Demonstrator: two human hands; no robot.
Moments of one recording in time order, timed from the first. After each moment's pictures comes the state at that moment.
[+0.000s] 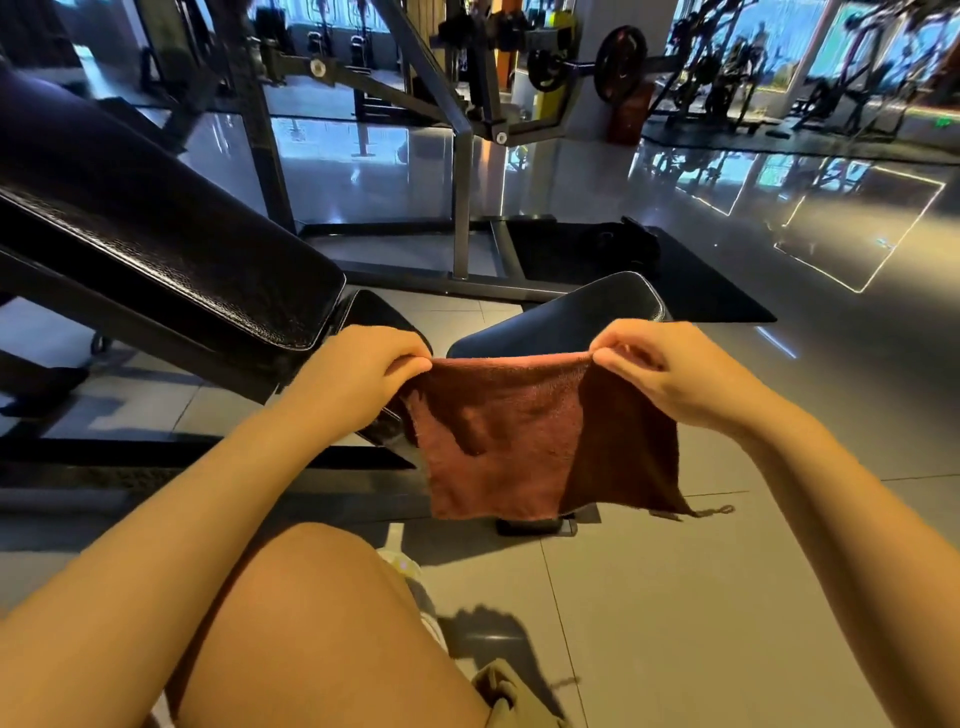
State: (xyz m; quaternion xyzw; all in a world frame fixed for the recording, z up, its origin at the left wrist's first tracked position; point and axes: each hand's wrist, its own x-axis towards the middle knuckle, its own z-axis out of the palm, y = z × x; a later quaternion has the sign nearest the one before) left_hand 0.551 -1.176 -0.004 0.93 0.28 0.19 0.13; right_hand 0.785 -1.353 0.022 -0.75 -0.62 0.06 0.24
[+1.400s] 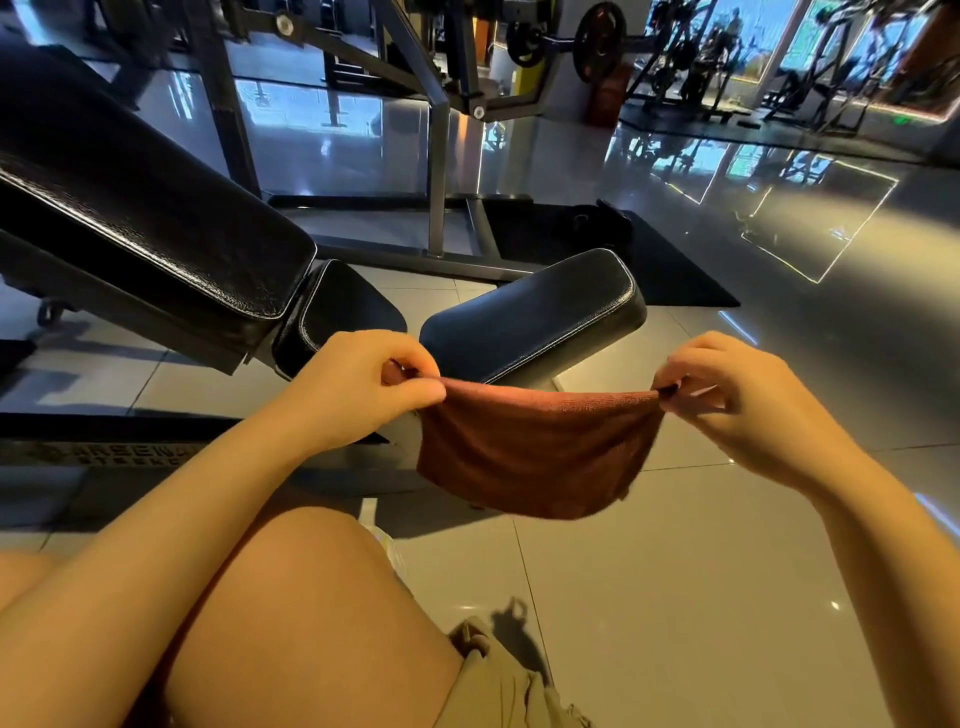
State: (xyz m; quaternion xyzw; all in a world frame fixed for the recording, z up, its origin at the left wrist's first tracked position) left_hand 0.543 -1.215 -0.015 0.91 0.22 0.21 0.30; right_hand 0.777 -1.433 0.018 -0.82 -0.54 0.01 0.20
